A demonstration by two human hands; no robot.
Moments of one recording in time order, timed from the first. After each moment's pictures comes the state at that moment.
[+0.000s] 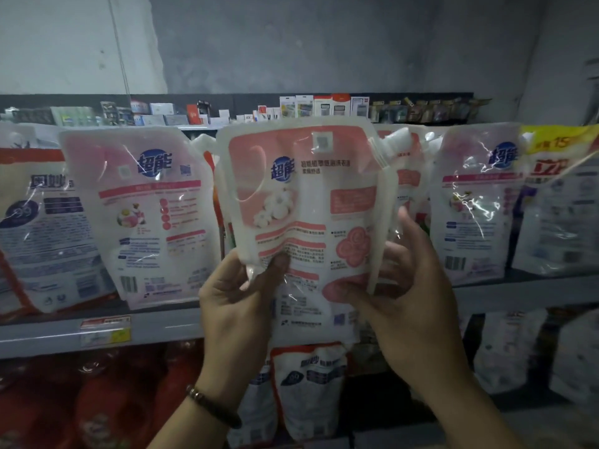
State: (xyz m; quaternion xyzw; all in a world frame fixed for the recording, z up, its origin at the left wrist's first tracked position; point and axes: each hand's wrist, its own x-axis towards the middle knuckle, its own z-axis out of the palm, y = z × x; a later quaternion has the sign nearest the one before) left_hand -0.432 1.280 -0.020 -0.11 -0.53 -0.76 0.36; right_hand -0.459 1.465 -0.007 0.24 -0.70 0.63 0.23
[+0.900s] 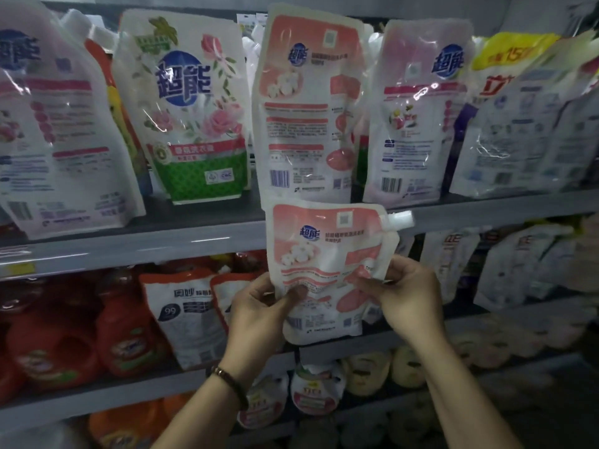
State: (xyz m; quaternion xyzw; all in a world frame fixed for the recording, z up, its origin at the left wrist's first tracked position) left_hand -0.447 1.368 -0.157 0.02 -0.67 -0.73 0.15; right_hand -0.506 1.586 -0.142 0.08 -0.75 0.64 0.13
